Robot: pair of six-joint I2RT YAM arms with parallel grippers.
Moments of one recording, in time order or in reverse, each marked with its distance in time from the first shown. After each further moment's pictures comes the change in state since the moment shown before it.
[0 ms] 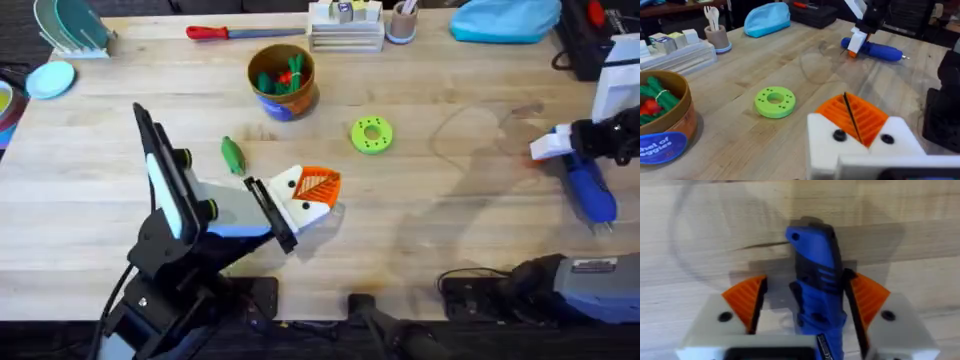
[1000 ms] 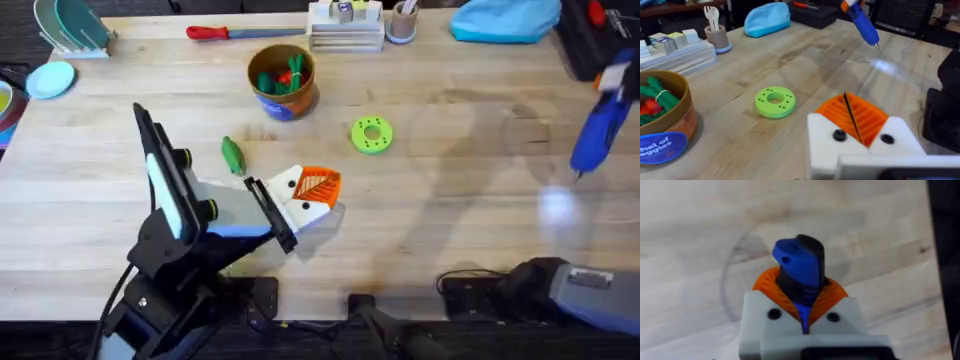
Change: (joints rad) left arm 0.000 0.000 0.000 0.000 0.000 0.000; right arm 0.066 -0.190 0.176 -0.012 -0.019 0.211
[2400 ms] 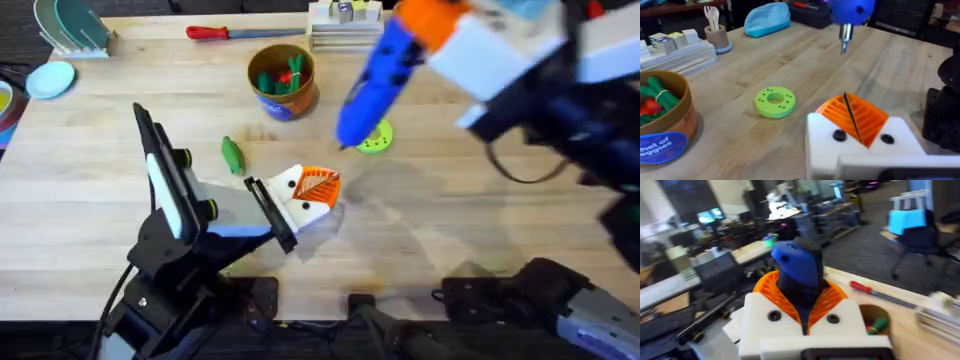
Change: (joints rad) left arm 0.000 0.000 0.000 0.000 0.000 0.000; right arm 1.132 -0.723 -0.553 1.035 -0.355 0.690
